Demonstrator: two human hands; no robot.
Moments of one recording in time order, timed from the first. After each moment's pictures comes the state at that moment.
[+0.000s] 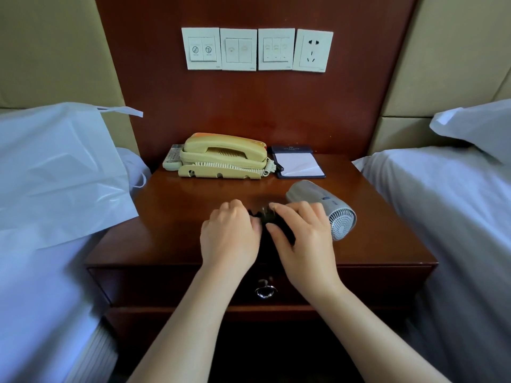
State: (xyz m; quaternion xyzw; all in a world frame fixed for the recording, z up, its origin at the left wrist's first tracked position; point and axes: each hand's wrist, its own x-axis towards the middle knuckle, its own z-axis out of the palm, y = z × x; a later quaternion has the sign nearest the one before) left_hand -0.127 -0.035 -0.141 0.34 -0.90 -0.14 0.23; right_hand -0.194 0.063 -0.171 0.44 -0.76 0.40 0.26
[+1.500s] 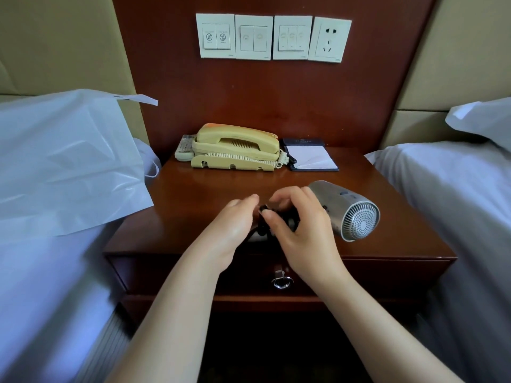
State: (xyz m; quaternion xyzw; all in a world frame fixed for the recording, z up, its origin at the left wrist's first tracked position) left_hand -0.106 -0.062 -0.133 0.32 -0.66 -0.66 0.14; right_hand -0.164 0.047 -0.151 0.44 -0.74 0.49 0.12
